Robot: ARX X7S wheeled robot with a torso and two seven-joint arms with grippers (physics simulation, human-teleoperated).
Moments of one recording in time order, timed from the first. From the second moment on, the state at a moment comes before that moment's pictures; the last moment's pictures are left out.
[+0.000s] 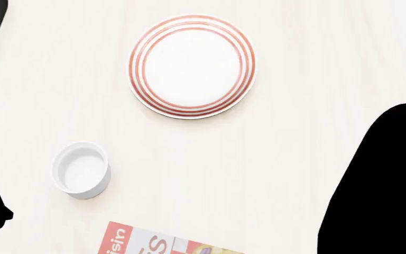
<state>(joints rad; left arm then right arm) -0.11 -0.42 -0.01 0.62 -0.51 -0.39 -0.41 2.06 0.13 -2.91 -0.93 1.20 -0.14 1.06</state>
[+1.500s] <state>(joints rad) -0.10 -0.44 0.00 0.63 -0.54 -0.36 -0.39 2.27 0.57 -2.29 -0.60 1.21 0.71 0.64</state>
